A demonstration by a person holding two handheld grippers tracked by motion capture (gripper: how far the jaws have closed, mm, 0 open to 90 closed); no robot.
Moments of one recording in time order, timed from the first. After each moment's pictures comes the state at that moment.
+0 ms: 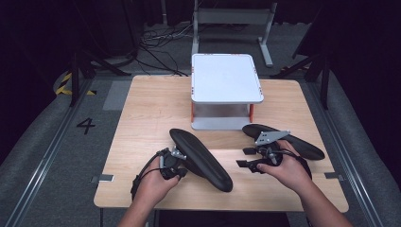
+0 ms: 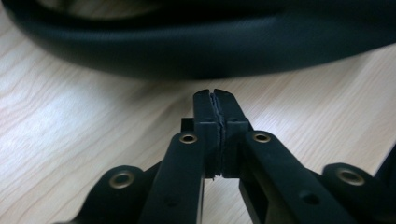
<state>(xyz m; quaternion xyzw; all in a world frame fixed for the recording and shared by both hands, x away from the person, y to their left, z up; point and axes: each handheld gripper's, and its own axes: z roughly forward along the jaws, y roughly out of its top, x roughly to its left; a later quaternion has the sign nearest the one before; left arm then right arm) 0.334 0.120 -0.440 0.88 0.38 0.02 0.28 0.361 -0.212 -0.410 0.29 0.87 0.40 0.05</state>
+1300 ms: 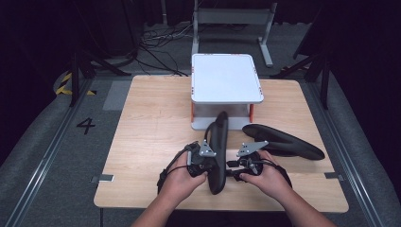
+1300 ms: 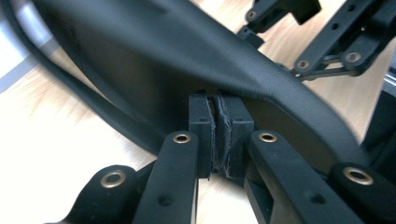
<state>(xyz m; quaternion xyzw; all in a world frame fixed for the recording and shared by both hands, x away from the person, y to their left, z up) 0.331 0.042 -0.410 0.89 0.28 0.07 0.35 0.350 -0.171 -0.448 0.29 0.88 0.37 0.03</state>
